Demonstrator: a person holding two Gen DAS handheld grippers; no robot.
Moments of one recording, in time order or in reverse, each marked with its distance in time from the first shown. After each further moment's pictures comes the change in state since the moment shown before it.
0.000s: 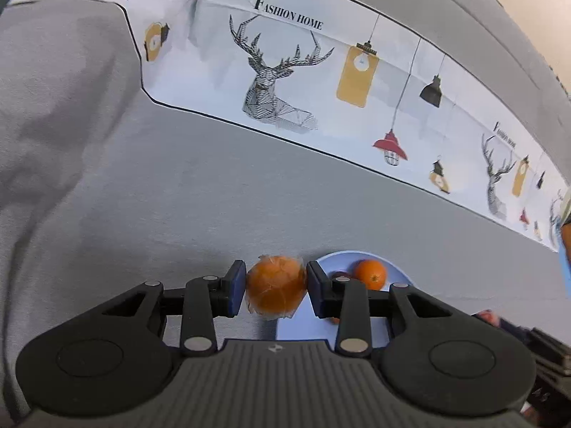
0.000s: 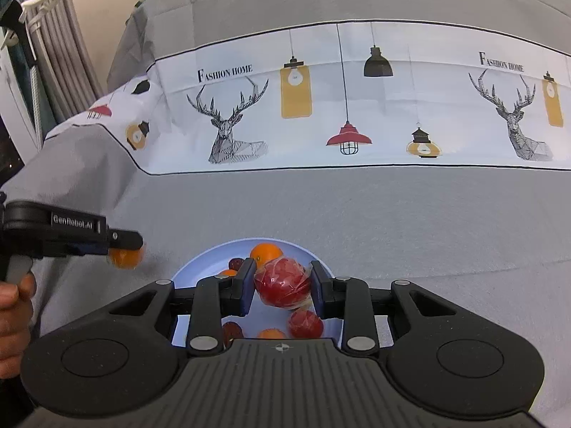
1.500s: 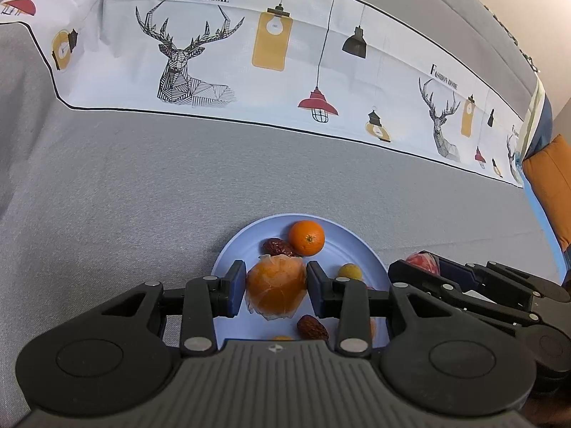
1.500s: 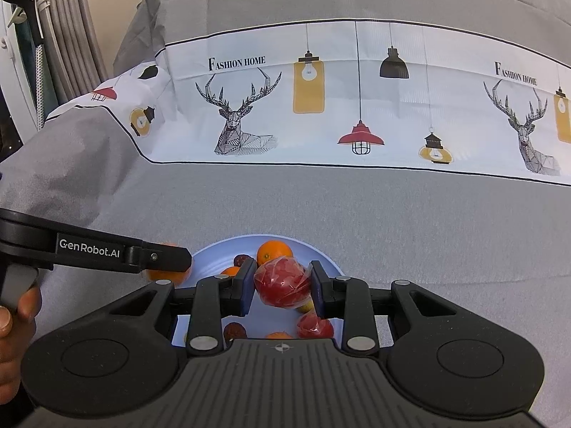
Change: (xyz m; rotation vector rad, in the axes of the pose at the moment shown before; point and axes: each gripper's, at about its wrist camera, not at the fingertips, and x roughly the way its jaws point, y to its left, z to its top) left arm 0.011 -0.043 -0.018 0.203 0.064 -0.127; right arm 0.015 0.017 -0.003 -0.059 0.005 -0.014
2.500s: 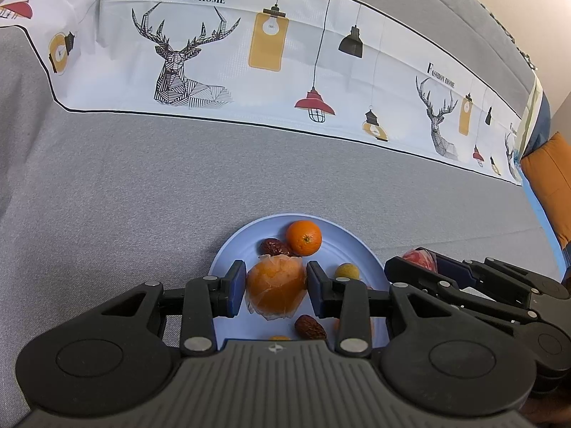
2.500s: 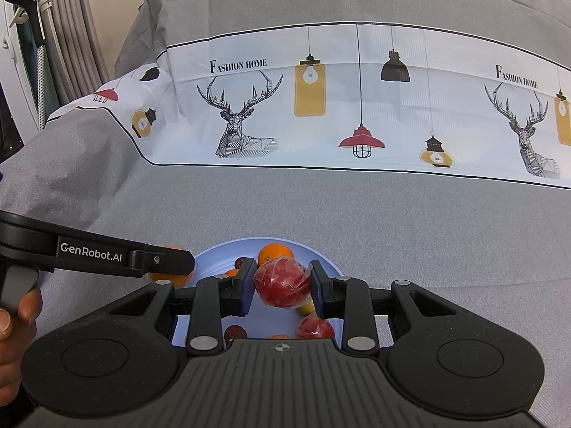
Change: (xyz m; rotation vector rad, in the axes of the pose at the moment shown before) left arm -0.001 -0.003 0.000 0.006 0.002 -0.001; right arm -0.001 0.001 0.000 -0.003 -0.010 -0.003
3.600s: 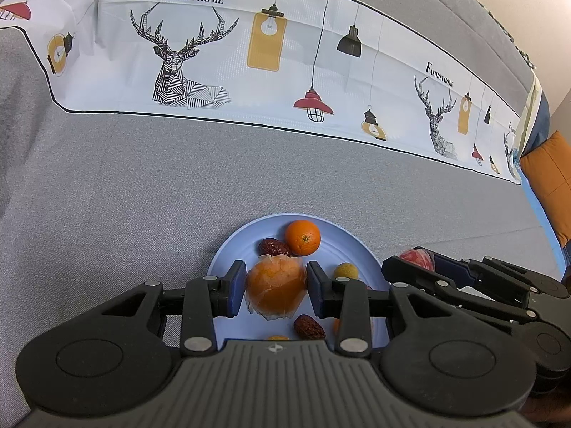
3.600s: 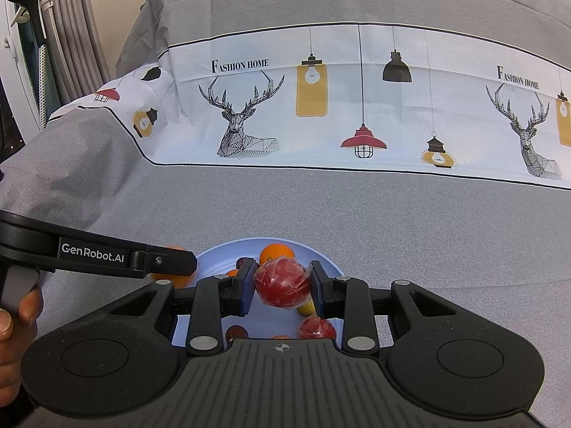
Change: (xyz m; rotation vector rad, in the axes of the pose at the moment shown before) left arm 0.000 -0.003 0.000 0.005 0.001 0.000; right arm 0.000 0.002 -0.001 -0.001 -0.004 -0.002
